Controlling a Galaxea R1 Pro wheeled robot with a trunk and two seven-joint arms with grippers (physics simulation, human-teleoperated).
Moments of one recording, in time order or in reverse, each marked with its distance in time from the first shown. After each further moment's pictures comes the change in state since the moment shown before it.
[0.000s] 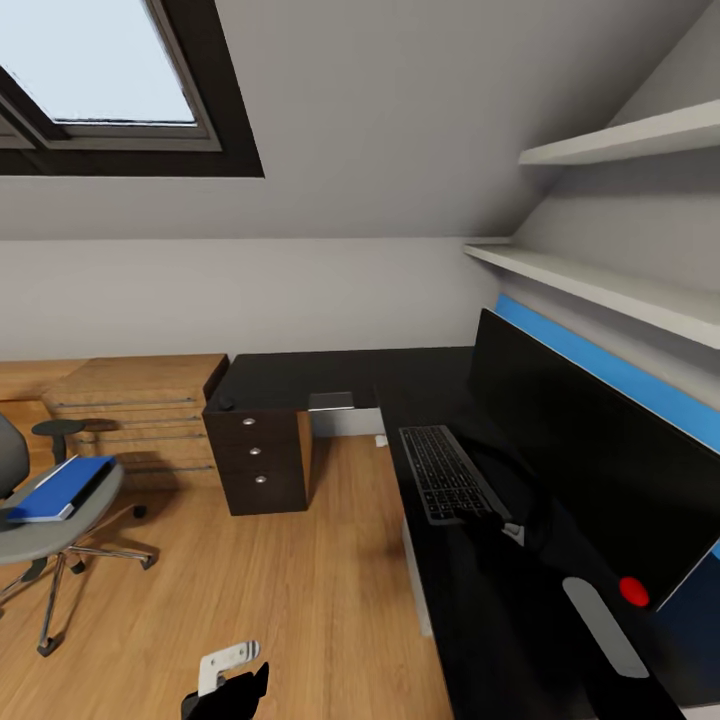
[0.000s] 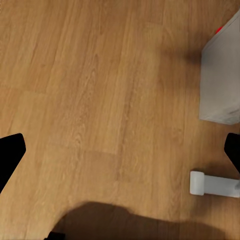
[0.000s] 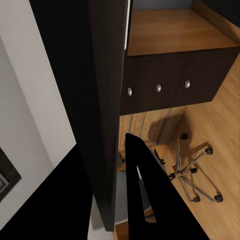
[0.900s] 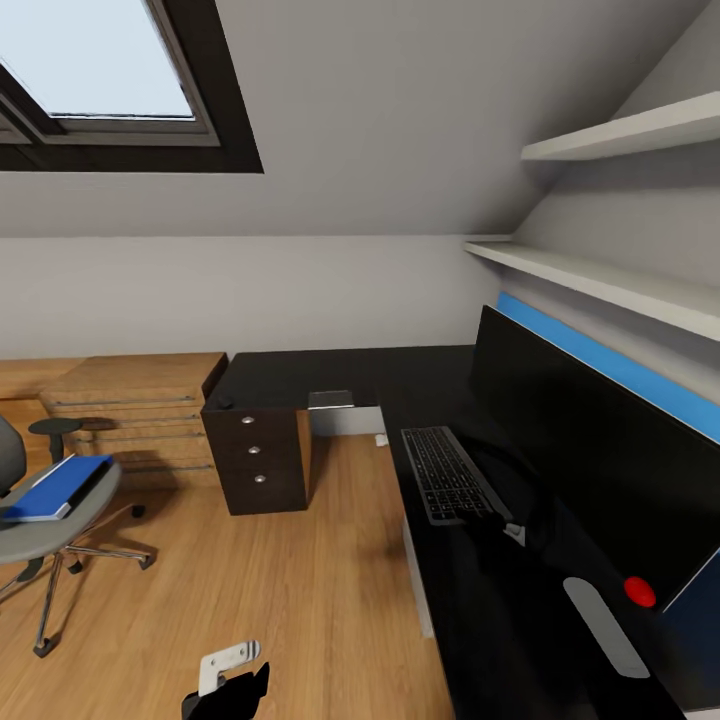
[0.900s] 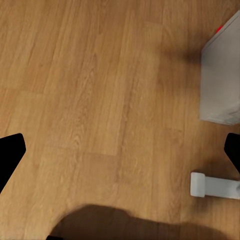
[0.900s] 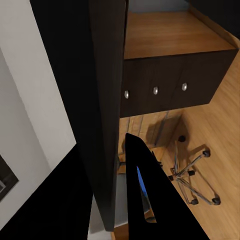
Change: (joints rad) left arm 0.000 0.001 -0.003 0.000 0.001 -0.001 -0.004; right arm 0.000 0.000 -0.005 0.000 0.002 -0.003 -0.007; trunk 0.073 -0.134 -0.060
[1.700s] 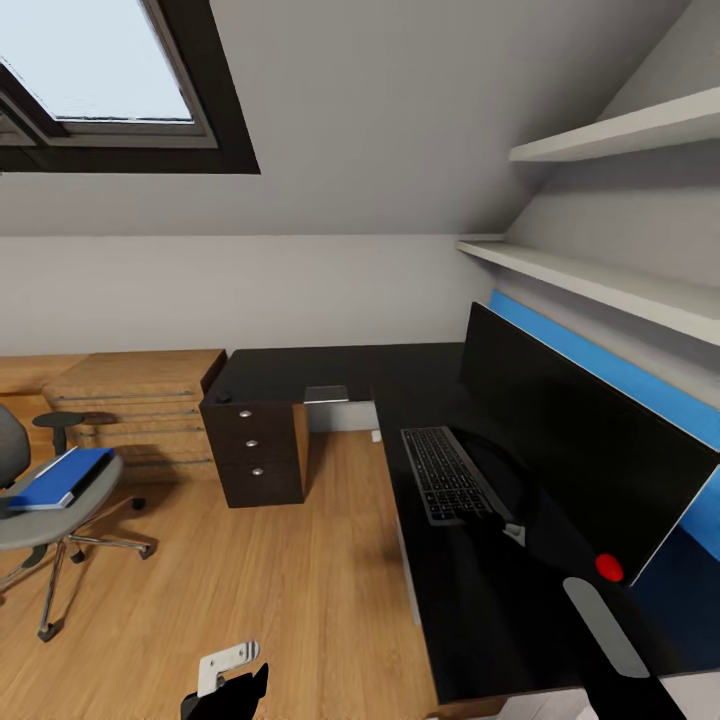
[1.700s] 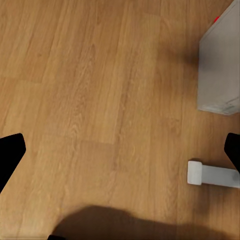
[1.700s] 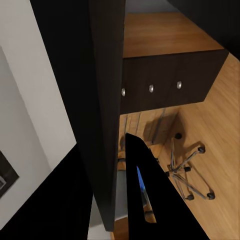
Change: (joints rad) left arm 0.000 0.002 0.001 0.005 -0.001 -0.001 -0.001; right arm 0.000 0.000 0.001 0.000 0.001 0.000 -0.001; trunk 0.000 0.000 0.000
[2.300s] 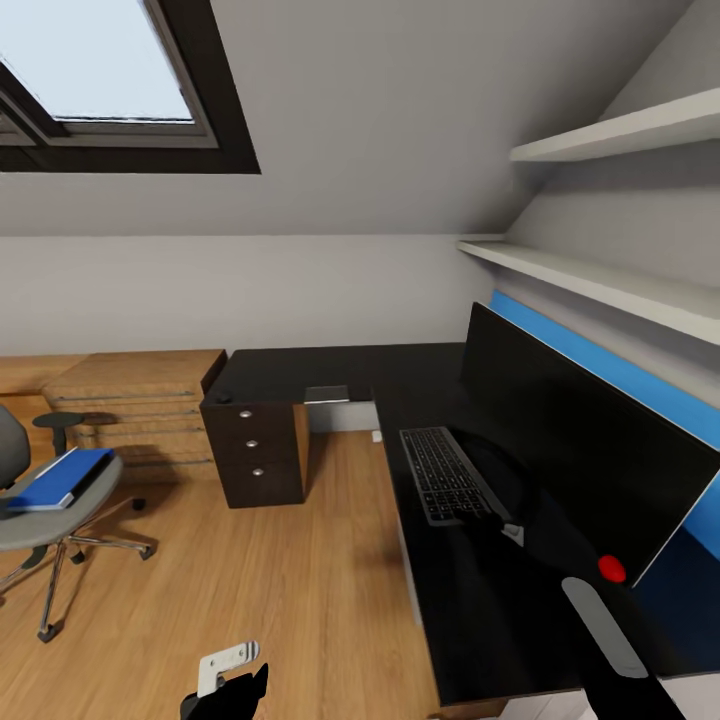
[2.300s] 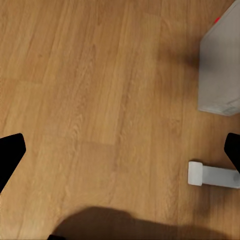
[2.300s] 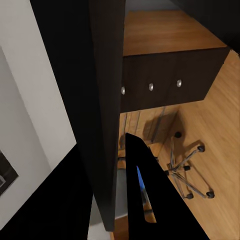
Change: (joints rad) left arm 0.000 0.000 0.000 0.001 0.000 -0.001 0.000; right arm 0.000 0.000 0.007 0.000 -0.001 0.000 0.000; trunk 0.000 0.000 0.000
